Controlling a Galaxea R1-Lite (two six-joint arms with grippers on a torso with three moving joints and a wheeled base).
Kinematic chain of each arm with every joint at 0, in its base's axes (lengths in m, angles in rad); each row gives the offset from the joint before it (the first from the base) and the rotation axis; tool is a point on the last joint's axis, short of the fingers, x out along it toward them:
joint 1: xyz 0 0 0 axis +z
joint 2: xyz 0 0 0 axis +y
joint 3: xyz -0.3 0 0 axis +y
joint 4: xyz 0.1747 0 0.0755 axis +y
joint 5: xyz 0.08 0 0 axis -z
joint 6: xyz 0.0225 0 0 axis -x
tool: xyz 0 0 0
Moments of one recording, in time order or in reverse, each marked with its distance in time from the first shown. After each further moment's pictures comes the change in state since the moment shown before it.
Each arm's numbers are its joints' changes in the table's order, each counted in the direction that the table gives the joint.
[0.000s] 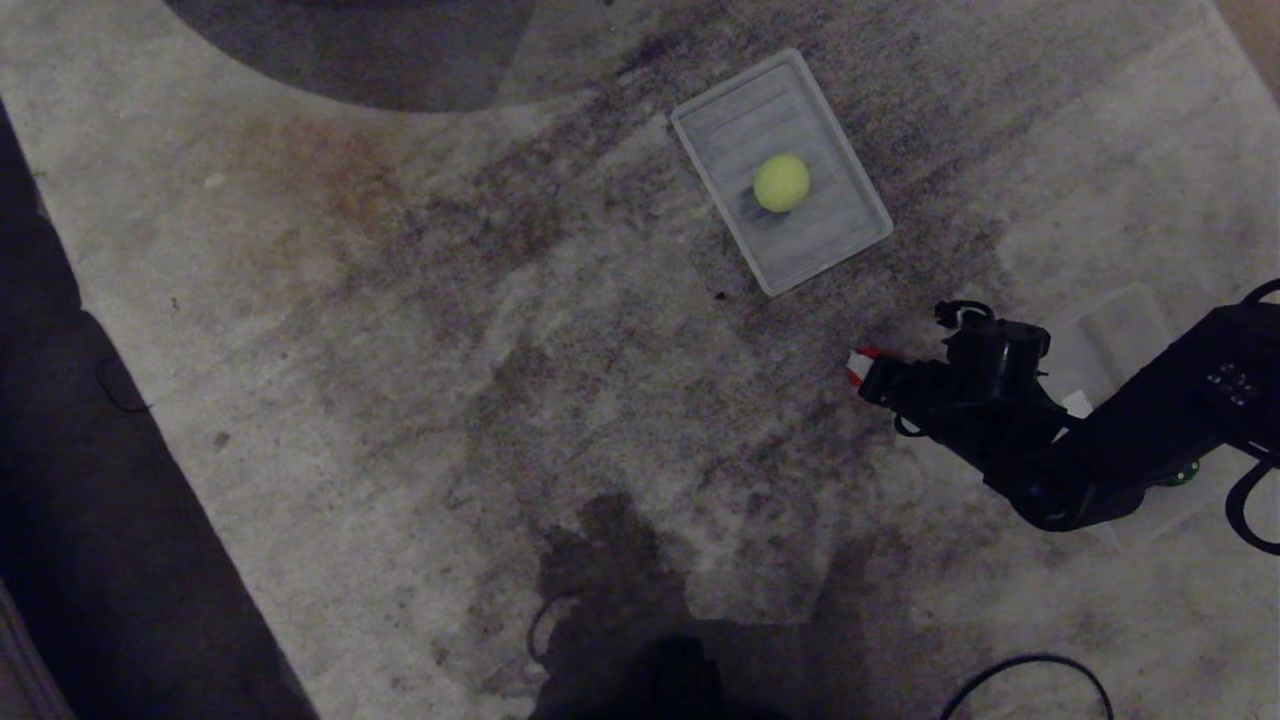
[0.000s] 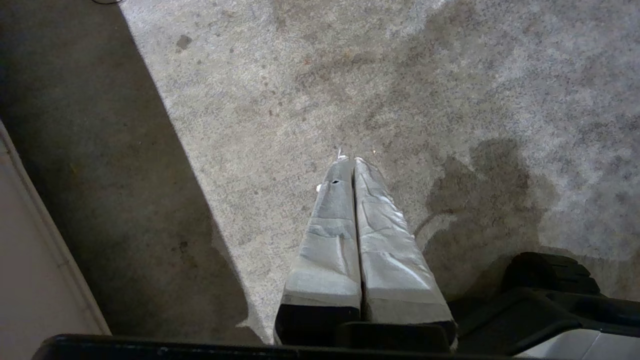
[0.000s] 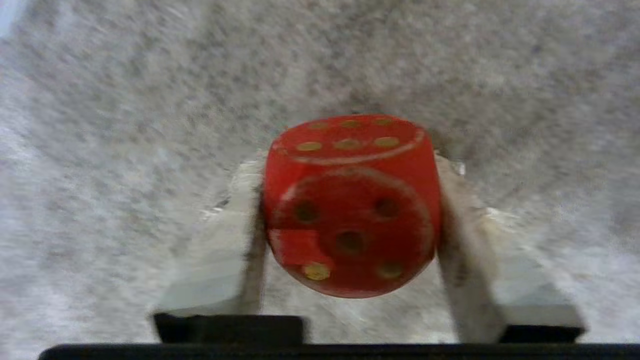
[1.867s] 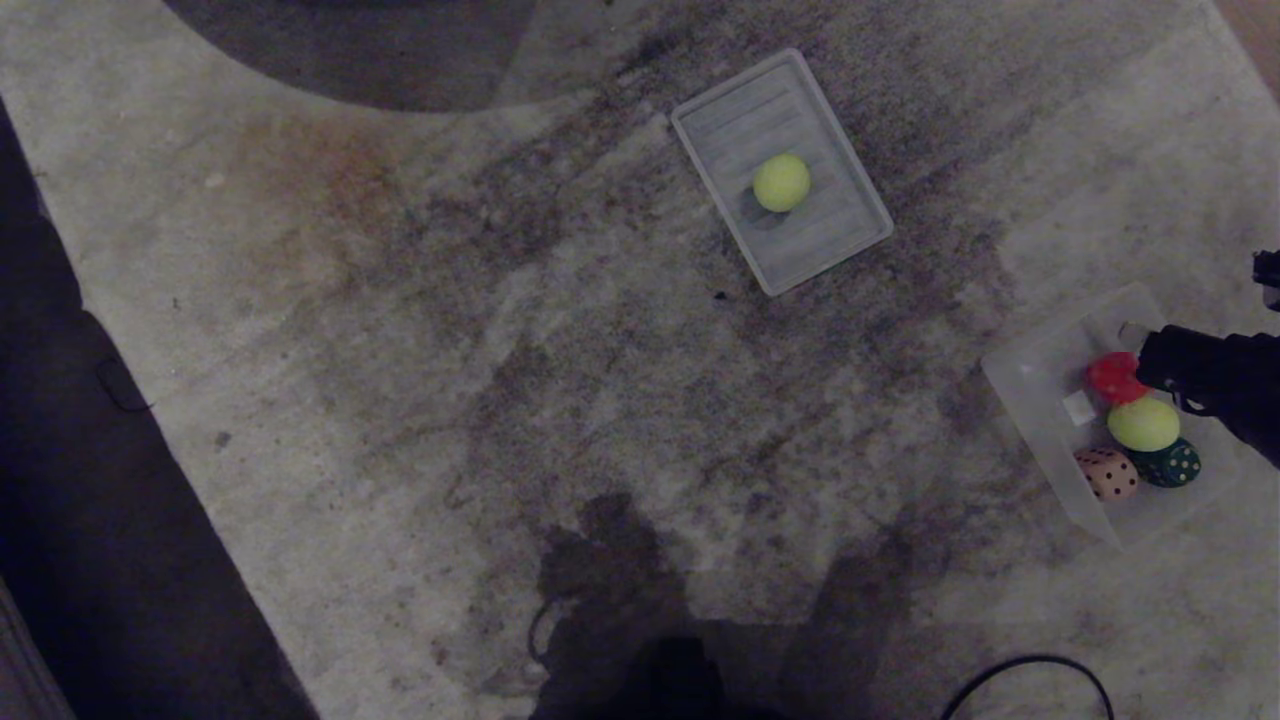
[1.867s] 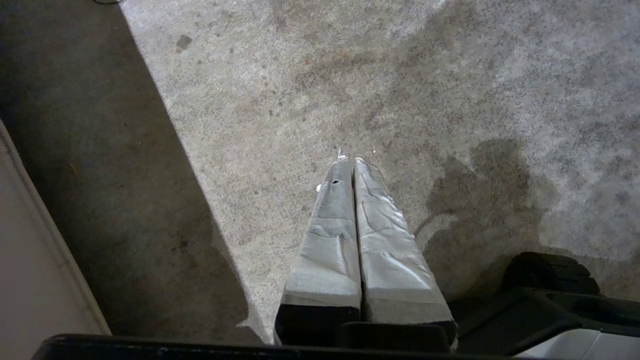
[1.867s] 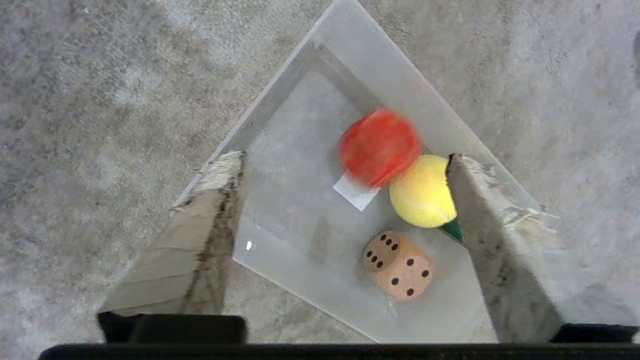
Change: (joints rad) left arm 0.000 0.000 0.000 0.000 0.001 0.000; right arm -0.405 -0.509 0.301 0.148 0.155 0.227
